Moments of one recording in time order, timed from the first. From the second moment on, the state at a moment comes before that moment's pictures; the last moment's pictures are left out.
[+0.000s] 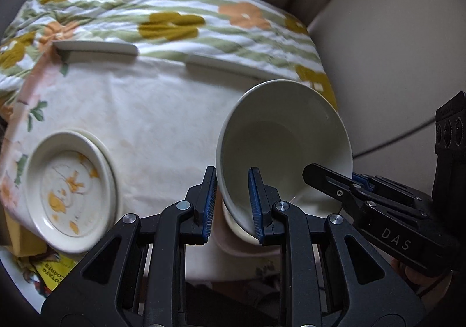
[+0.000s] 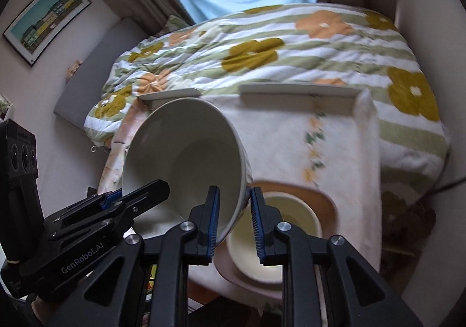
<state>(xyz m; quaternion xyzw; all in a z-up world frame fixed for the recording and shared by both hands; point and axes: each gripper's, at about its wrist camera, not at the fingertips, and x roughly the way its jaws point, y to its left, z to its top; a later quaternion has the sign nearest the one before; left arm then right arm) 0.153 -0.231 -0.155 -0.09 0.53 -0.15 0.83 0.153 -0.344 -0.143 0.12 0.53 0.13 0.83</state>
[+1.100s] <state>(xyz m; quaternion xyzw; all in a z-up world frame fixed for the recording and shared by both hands) 0.157 -0.292 -0.234 0.07 0.60 -0.14 0.78 0.121 -0.370 -0.221 0.07 0.59 0.06 0.80</state>
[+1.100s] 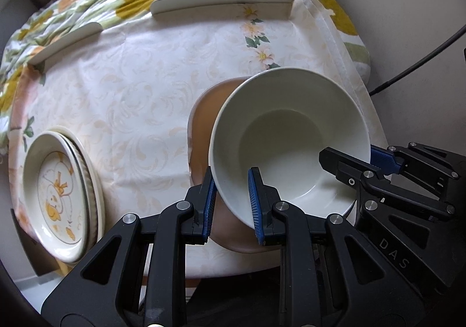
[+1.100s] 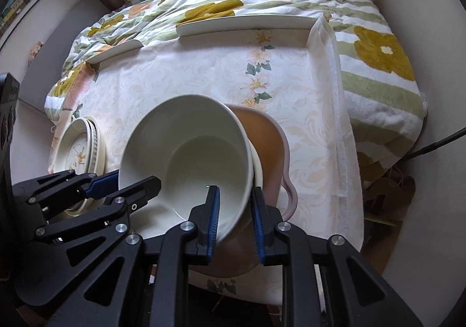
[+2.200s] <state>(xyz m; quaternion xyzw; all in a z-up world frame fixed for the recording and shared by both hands) 0.117 -0.224 -0.157 0.06 0.49 -0.12 0.86 0.058 -0.386 -0.161 0.10 0.52 0.05 0.85</state>
